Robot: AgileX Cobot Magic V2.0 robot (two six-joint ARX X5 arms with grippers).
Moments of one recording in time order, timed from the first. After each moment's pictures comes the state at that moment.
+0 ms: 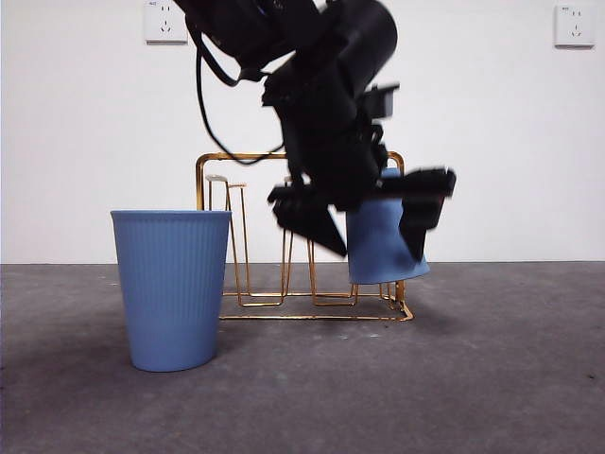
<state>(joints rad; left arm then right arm) -0.82 2.01 1.41 -0.17 -0.21 -0.21 0.58 0.70 1.37 -1.08 0.08 -0.07</state>
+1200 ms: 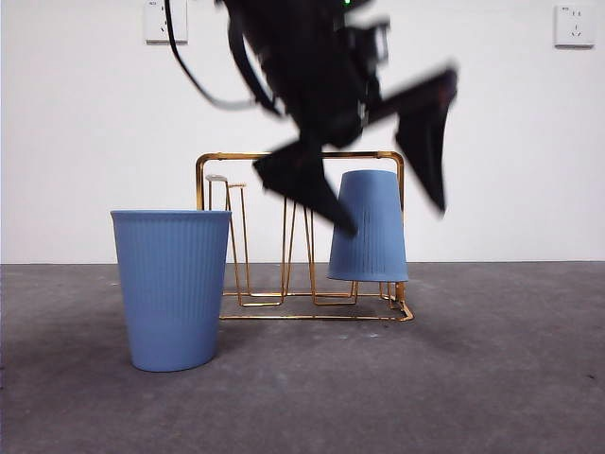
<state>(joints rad) -0.85 1.79 1.43 -0.54 0.11 -0.26 0.58 0.70 1.37 -1.08 0.08 -0.10</state>
